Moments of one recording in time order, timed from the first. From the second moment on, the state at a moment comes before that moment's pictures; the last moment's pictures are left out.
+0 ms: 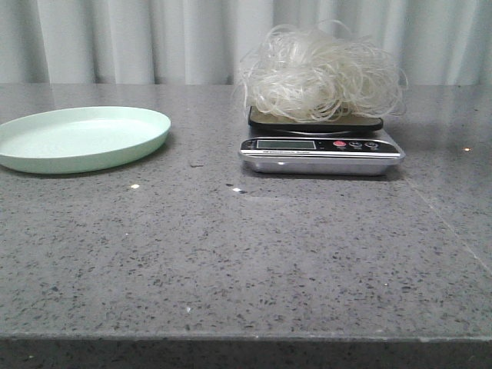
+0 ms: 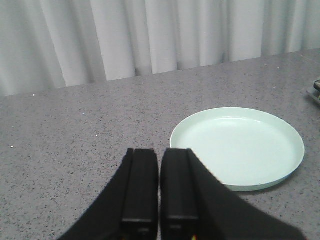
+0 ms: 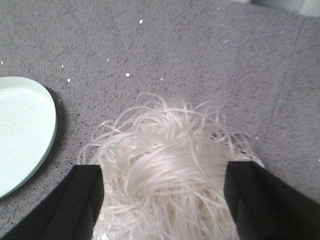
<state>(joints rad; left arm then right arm) -0.11 0.29 -0.37 -0.03 0.28 0.15 0.32 1.55 -1.40 0.33 0.56 -0.20</state>
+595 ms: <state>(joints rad) -0.11 0.29 -0.37 -0.02 0.28 0.15 0.32 1.76 -1.42 0.33 0.53 -0.20</state>
